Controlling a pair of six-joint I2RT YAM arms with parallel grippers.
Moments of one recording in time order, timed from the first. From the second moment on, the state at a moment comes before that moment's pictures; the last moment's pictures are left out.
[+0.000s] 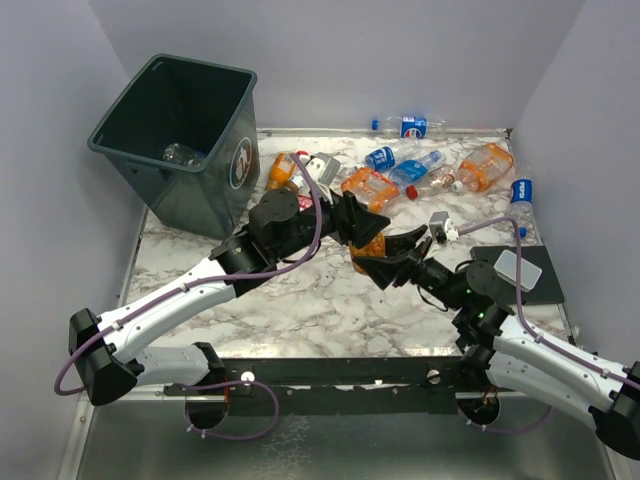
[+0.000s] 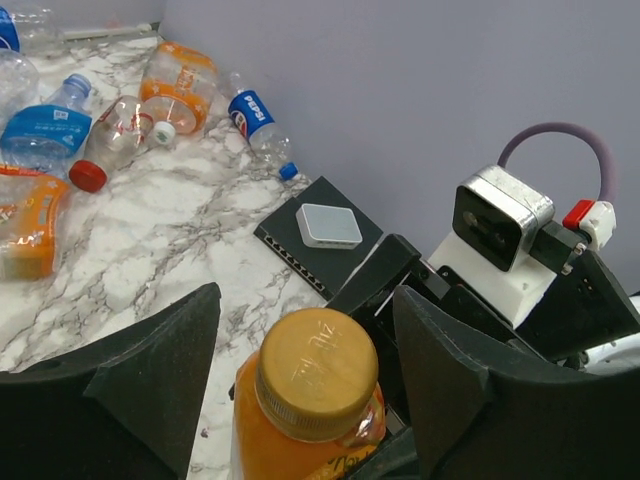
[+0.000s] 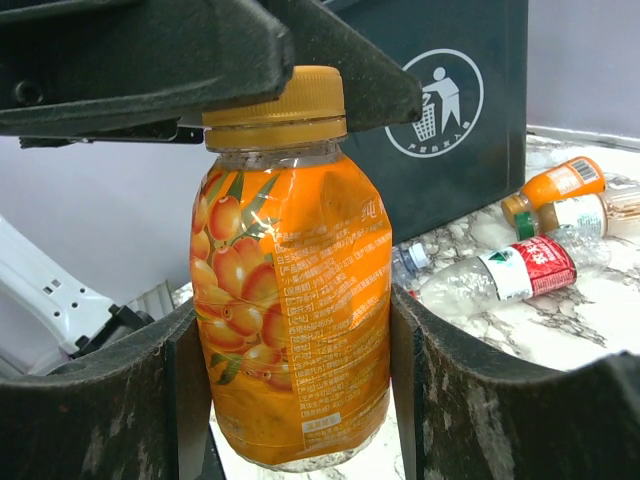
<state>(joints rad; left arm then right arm) -0.94 1.19 1.12 0.07 0.07 -0.53 0.82 0.74 0.40 0.61 -0.16 0.37</state>
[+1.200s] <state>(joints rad) -0.94 1.17 1.10 -0.04 0.00 -0.47 0.82 0.79 0.63 0.21 -0.12 0.41</state>
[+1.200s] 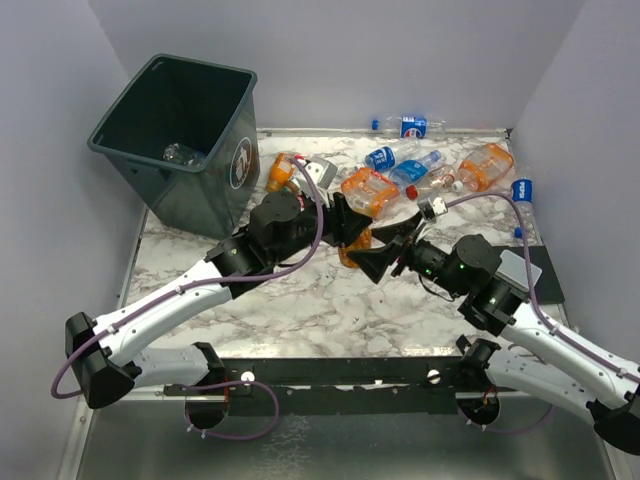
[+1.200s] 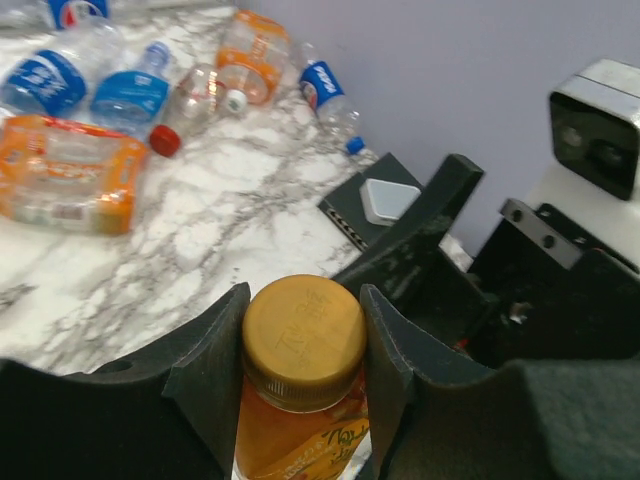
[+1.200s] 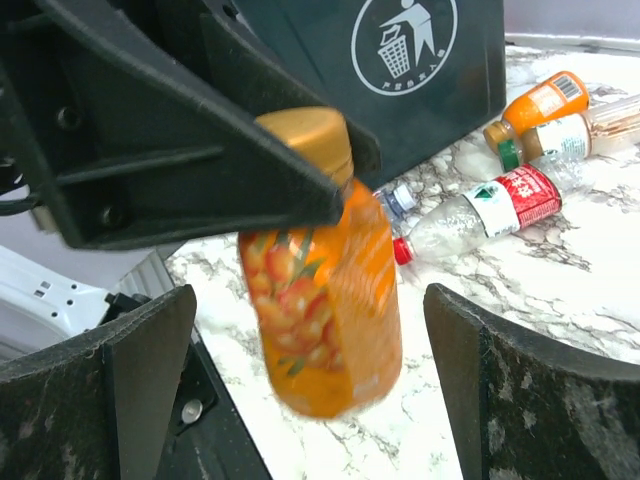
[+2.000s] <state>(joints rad) -0.47 1.32 1.60 0.21 -0.73 0.18 0.82 0.65 0.58 -0.08 0.19 0.50</state>
